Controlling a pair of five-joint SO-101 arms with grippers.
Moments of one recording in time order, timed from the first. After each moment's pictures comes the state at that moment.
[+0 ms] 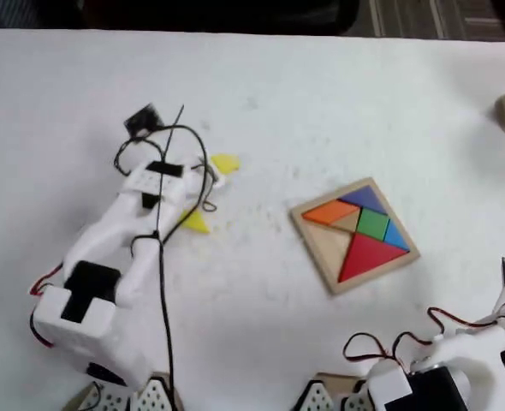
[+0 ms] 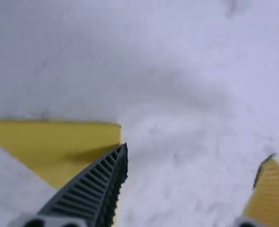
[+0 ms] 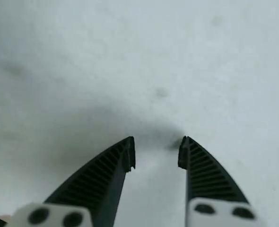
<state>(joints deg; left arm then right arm) 7.2 11.6 25.7 39.7 54.5 67.3 -19.8 58.1 50.8 54.6</state>
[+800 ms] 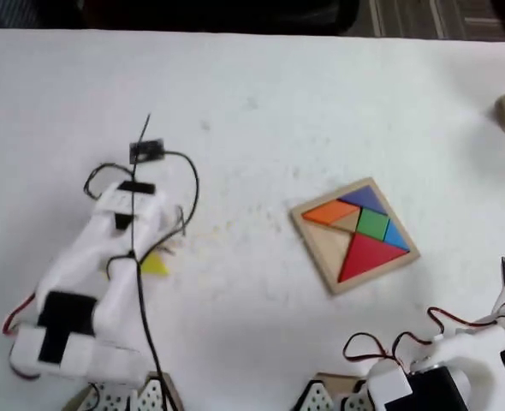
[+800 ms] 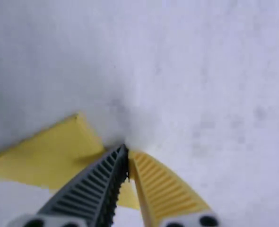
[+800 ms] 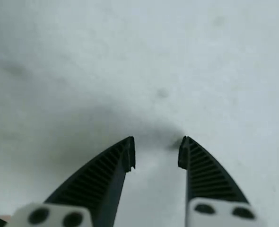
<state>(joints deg) 1.4 -1.2 41.7 55.8 21.8 67.2 -19.8 58.1 50.8 54.6</state>
